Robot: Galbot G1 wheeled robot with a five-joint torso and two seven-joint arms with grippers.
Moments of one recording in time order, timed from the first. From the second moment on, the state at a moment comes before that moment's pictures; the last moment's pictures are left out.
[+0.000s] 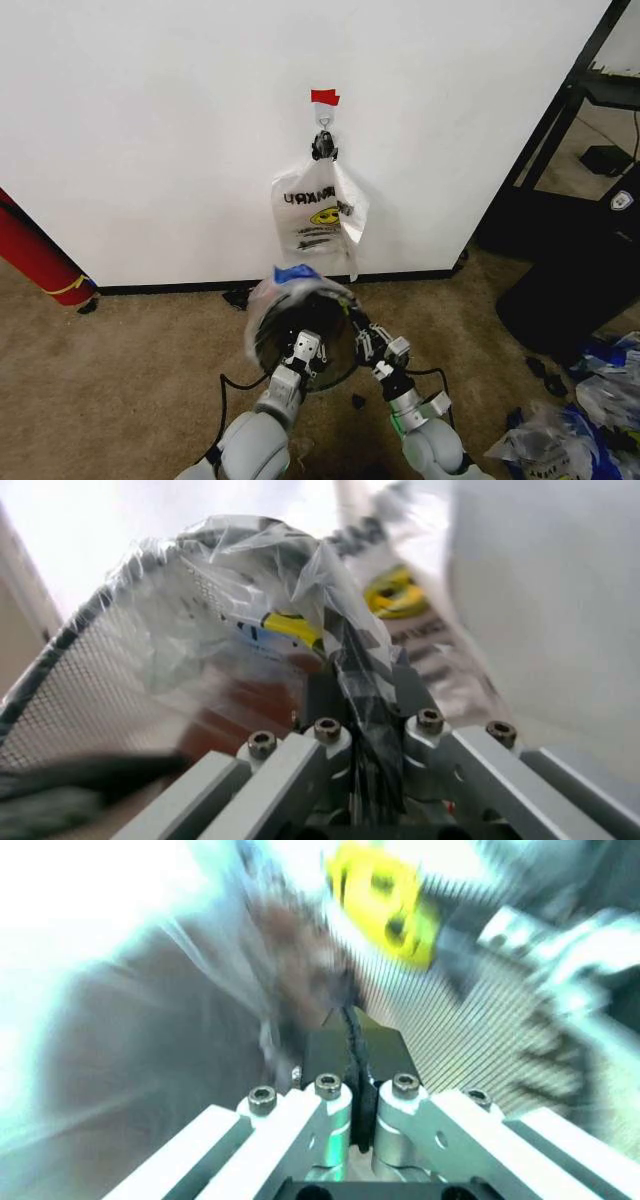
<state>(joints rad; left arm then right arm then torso) 1.28 -1.09 0.10 -2.10 -0.15 0.24 -0.28 -1.27 1.26 0.16 1.59 0.70 0.55 -0.37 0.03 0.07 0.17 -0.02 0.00</state>
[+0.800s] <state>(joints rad) 1.42 -1.07 -0.19 -2.13 0.10 -0.13 -0.16 -1.31 1.21 0.21 1.66 1.14 0.36 -0.35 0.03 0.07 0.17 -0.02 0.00</state>
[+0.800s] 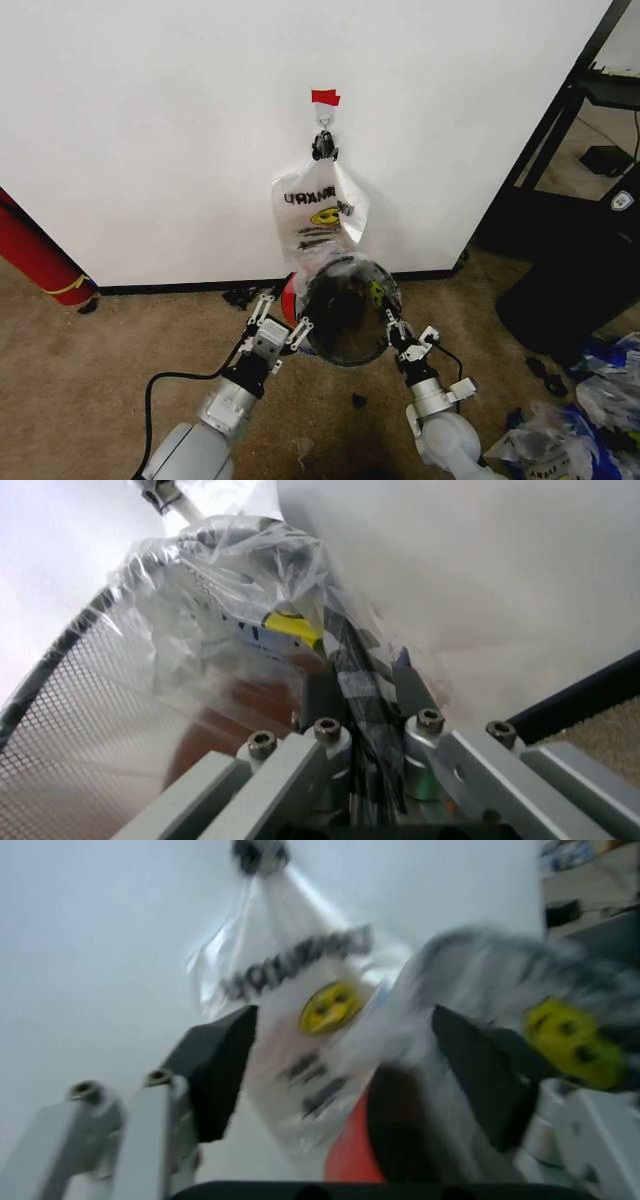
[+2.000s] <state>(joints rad) 1.32 -1.10 -0.25 -1.77 0.10 -0.08 -0.41 -1.34 1.20 0.18 1.78 1.06 0.23 -0.04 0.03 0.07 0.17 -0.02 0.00</state>
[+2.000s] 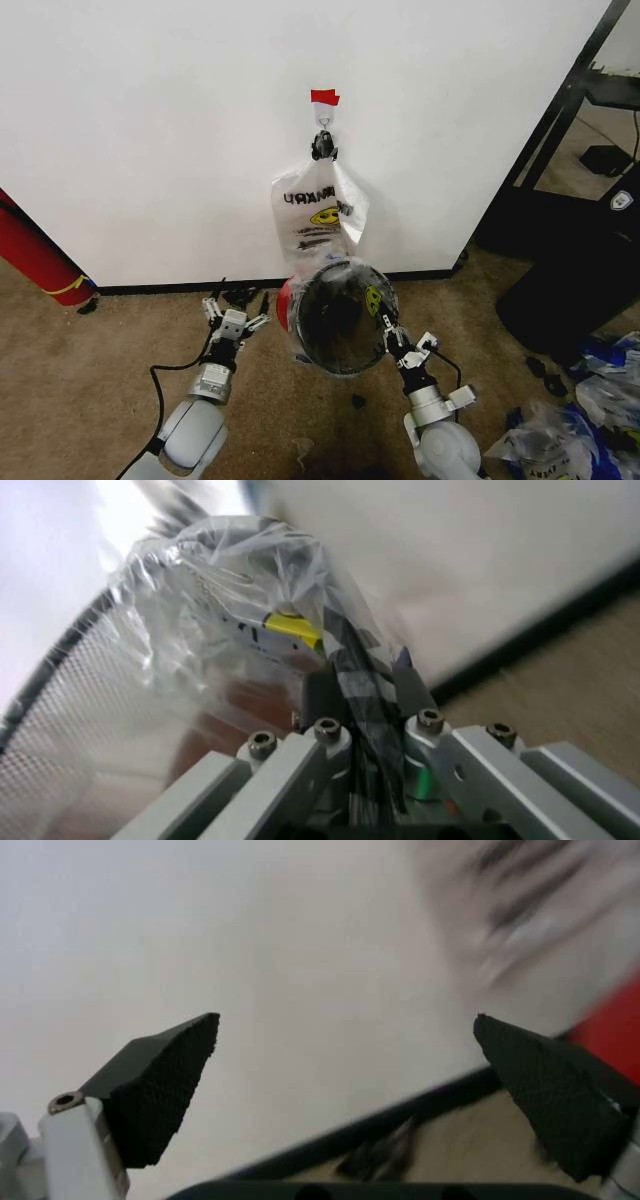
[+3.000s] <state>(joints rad) 1.34 -1.13 -0.23 -1.72 0.16 -0.08 -0.43 -1.18 1.17 0.17 1.84 1.05 -0.23 0.44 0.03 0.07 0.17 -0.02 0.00</state>
